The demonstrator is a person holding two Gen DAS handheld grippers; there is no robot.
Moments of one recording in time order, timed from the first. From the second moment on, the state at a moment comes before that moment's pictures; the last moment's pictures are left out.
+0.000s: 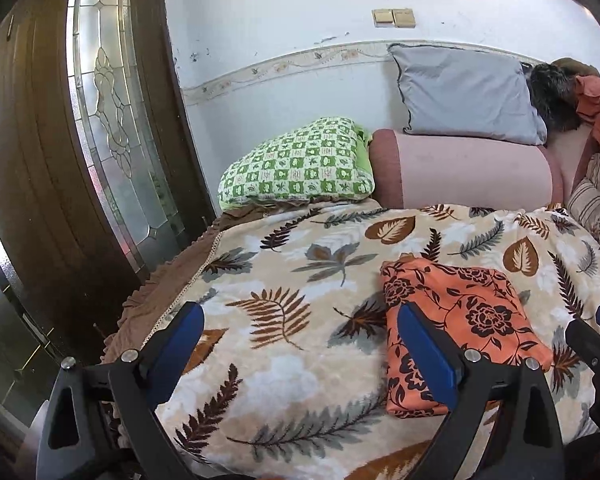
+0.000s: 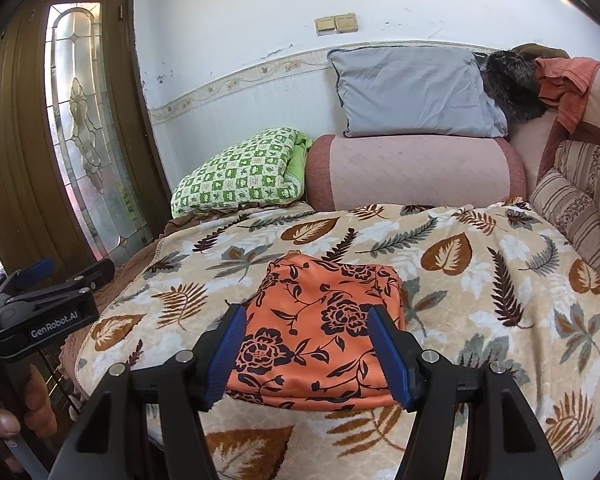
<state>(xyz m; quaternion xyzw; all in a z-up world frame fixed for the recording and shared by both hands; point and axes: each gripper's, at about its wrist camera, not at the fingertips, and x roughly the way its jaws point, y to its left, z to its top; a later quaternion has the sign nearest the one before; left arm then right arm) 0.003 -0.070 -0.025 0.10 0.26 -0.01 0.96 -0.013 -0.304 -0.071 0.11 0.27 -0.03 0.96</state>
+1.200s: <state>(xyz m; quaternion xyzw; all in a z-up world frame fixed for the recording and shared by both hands) 0.004 -0.050 -0.023 0.07 0.26 -0.03 0.96 0.000 -0.280 -0.076 0.08 0.29 -0.01 0.95</state>
